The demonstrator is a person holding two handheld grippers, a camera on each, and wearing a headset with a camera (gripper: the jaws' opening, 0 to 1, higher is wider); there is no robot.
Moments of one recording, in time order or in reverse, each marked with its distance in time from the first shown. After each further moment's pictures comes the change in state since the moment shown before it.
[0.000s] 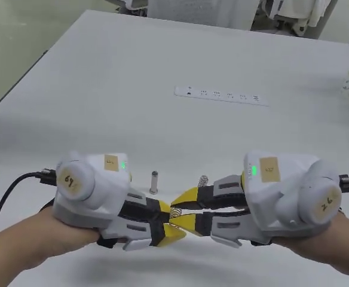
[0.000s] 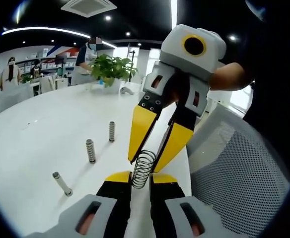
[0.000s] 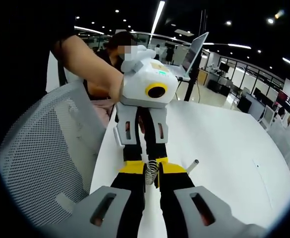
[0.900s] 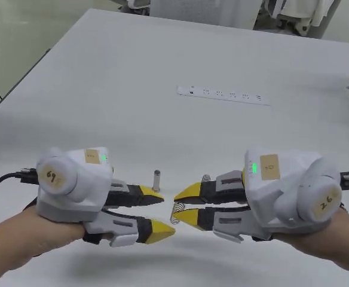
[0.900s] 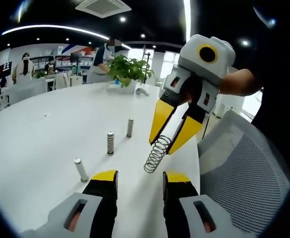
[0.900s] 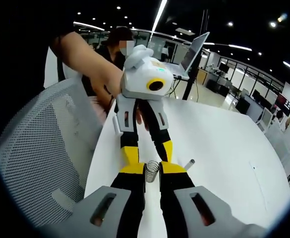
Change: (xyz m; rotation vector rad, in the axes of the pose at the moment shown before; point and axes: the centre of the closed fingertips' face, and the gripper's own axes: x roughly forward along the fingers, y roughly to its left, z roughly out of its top) left arm -0.024 0.024 -0.012 -0.065 -0.013 0.117; right arm 0.000 -0.006 -0.002 -0.033 0.026 -0.017
